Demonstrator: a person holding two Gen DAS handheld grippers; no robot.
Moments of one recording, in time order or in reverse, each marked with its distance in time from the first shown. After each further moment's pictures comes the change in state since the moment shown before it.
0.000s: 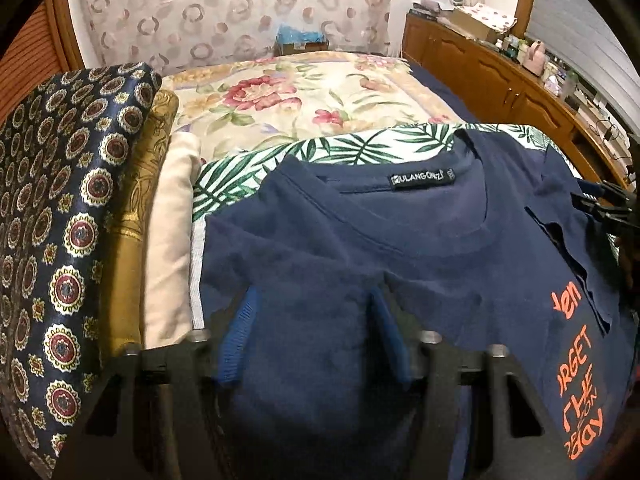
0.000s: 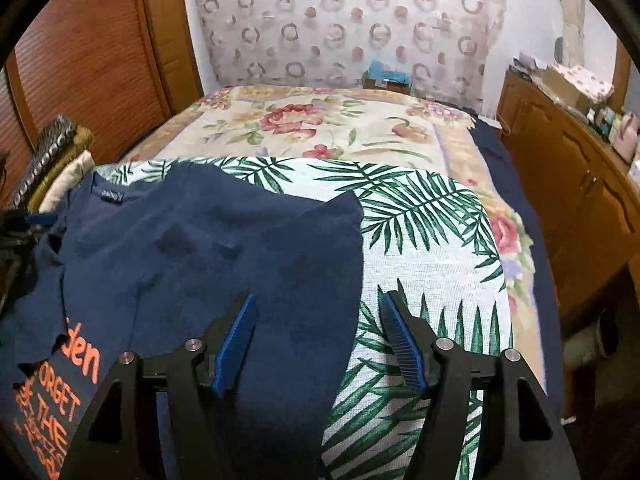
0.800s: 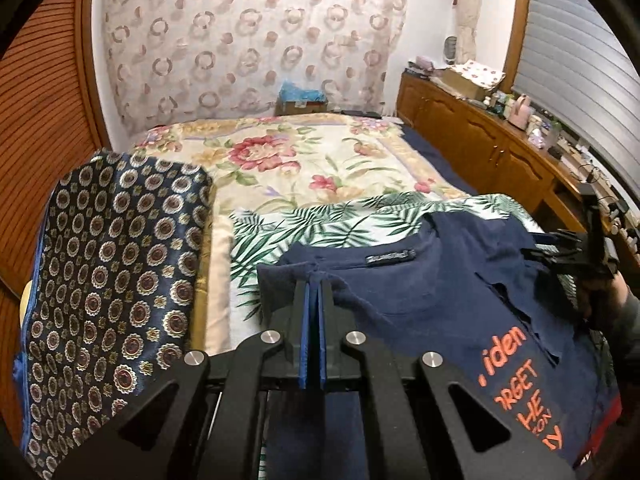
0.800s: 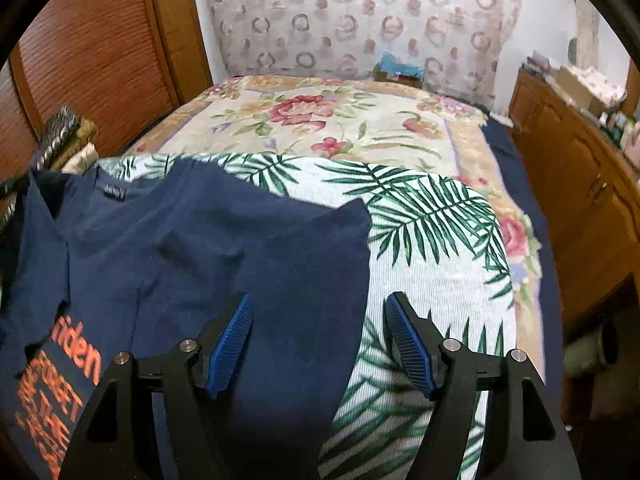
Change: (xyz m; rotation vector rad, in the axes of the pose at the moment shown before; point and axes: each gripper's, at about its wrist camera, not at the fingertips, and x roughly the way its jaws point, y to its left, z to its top) left arm -0.085 0.010 0.002 -0.049 -0.209 -0.045; right arm 0.006 -0.017 0.013 -0.008 0.039 0.054
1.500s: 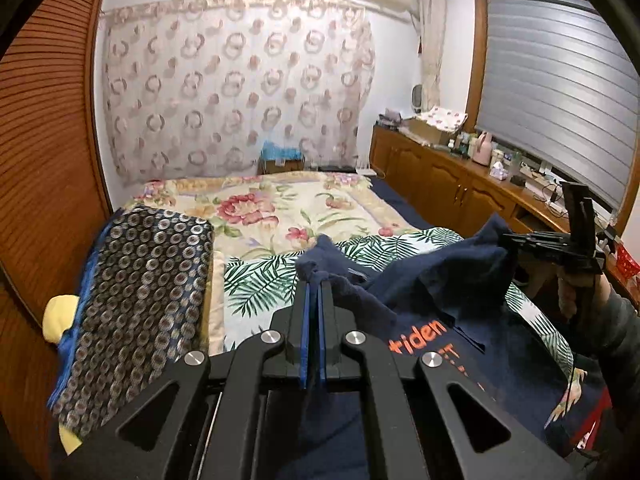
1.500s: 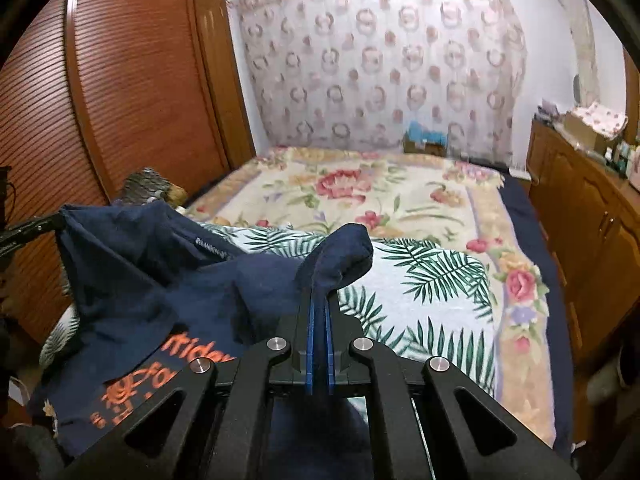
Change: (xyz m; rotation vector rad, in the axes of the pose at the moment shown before) left arm -0.139 -0.033 -0.039 0.042 -0.213 -0.047; right arm -0.136 0.022 -0.040 -0.028 -0.272 0.109
